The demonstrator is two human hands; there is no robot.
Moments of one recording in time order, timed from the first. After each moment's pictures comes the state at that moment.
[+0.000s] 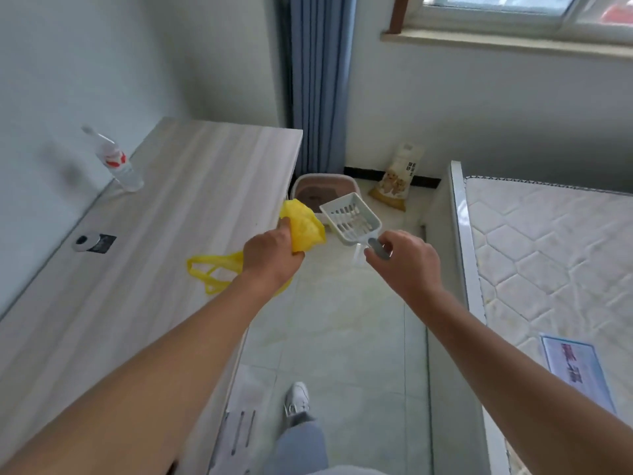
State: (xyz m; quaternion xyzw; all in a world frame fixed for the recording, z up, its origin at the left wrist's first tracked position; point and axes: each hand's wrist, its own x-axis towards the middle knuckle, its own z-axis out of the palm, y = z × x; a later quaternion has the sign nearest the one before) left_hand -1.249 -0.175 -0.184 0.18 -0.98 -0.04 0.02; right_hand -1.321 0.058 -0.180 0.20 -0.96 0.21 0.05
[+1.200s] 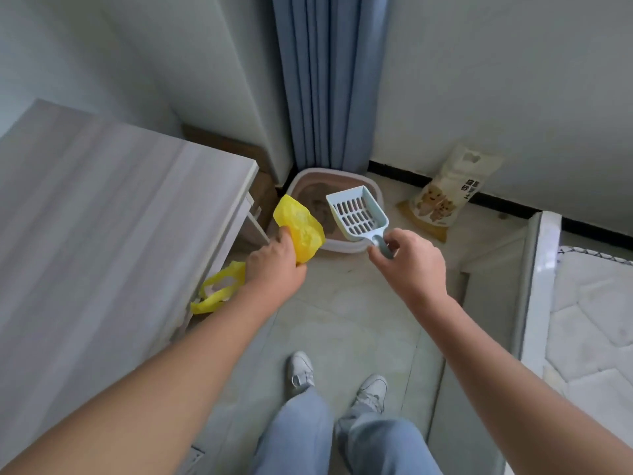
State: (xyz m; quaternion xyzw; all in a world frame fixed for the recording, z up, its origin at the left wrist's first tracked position) left_hand -1.773 -0.245 -0.389 0.31 -0.94 -0.09 -0.14; right_hand -1.891 -0.051 -0.383 0.22 -0.94 0.23 -0.09
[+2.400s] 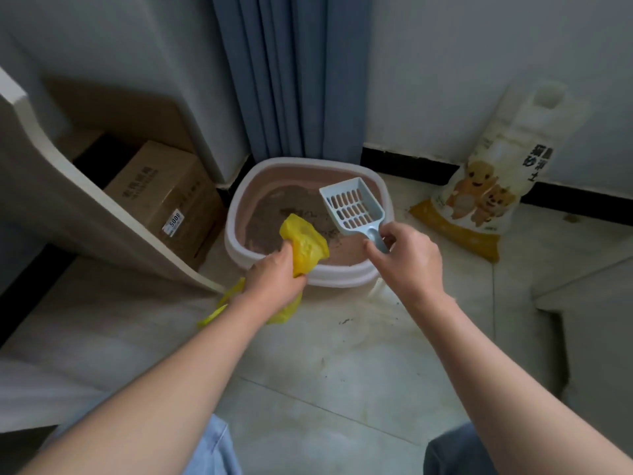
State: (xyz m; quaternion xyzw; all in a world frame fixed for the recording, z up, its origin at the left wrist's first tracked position) left_hand -1.930 -0.317 -0.891 0.26 -0.95 -0.17 -0.07; right_hand -2.034 -0.123 -0.850 0.20 -0.94 0.28 0.01
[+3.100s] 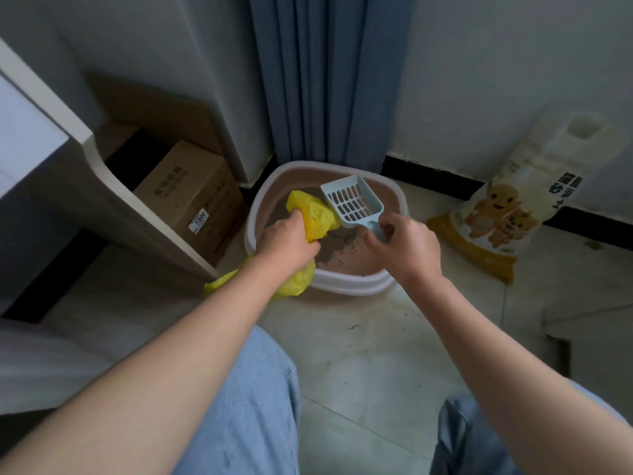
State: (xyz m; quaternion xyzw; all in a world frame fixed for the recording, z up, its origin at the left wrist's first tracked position) left_hand -1.974 -0.346 -0.815 0.31 -0.93 -0.18 -0.05; right_hand -2.079 -0.164 -0.829 0.27 -0.94 0.23 -0.02
